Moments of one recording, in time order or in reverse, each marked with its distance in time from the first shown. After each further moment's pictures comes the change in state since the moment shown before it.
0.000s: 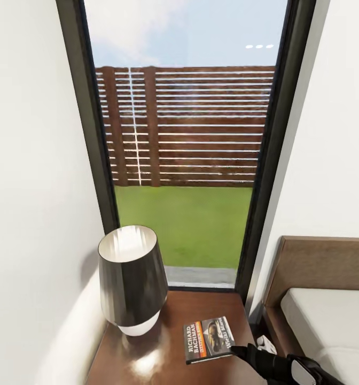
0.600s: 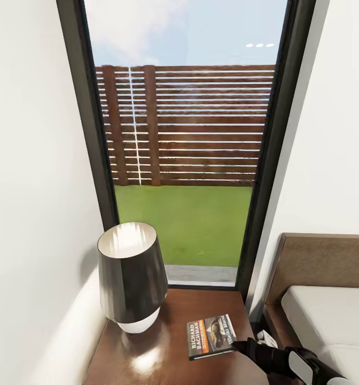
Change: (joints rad) left arm 0.000 0.000 0.000 0.000 0.000 0.000 0.000; right arm -0.034 0.002 -0.010 0.001 -0.003 0.029 -0.101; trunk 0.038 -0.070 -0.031
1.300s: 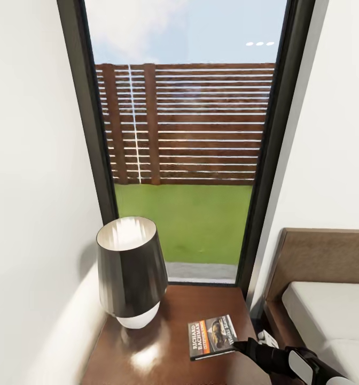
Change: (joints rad) left arm 0.000 0.000 0.001 0.000 0.000 0.000 0.000; right arm -0.002 0.000 -0.002 0.002 0.002 0.001 -0.023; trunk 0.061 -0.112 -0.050
